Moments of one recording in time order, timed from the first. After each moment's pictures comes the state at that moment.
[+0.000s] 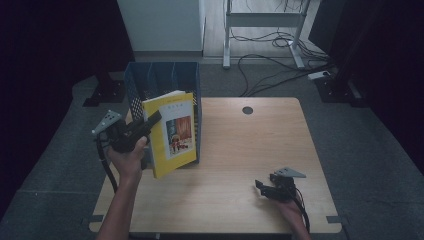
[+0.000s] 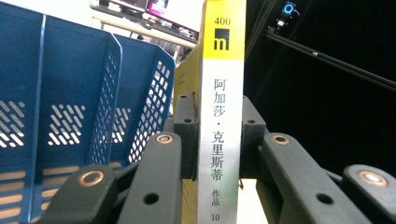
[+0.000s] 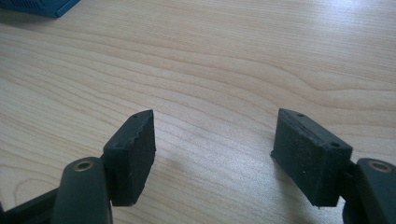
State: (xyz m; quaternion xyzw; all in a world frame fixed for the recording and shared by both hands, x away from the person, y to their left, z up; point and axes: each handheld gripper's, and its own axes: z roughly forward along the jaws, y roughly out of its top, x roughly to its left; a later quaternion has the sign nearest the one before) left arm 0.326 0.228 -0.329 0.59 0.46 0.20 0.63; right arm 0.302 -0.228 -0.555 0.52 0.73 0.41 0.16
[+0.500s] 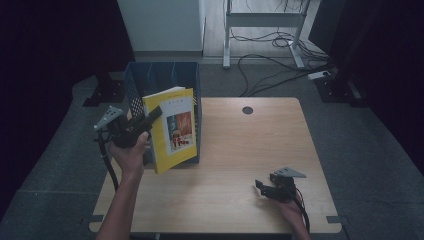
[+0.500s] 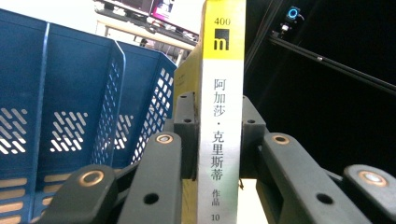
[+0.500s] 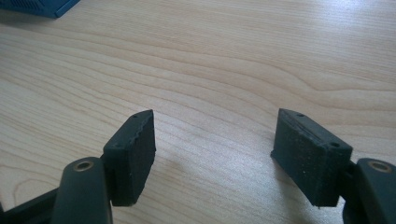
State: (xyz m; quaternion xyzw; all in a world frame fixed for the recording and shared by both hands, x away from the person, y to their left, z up) left arm 0.336 0.224 -0.327 0.59 0.46 0.20 0.63; right arm 0.302 -0.228 -0.555 0.52 0.73 0.41 0.16
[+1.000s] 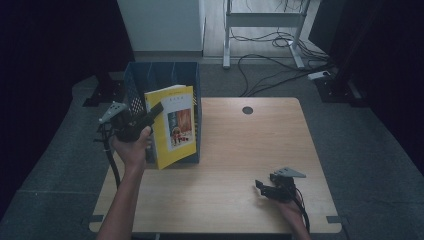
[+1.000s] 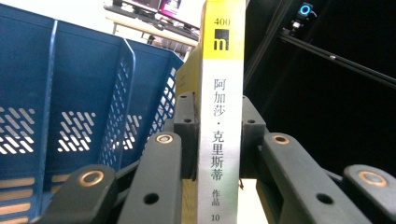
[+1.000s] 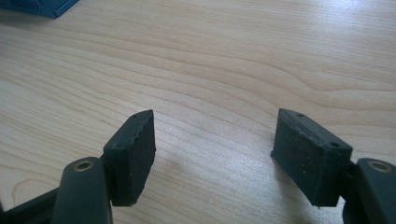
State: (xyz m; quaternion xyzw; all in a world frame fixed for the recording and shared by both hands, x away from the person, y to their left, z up) left arm 0.354 0.223 -0.327 0.58 0.48 0.21 0.62; right arm 0.302 -0.228 -0.555 0.52 0.73 0.41 0.16
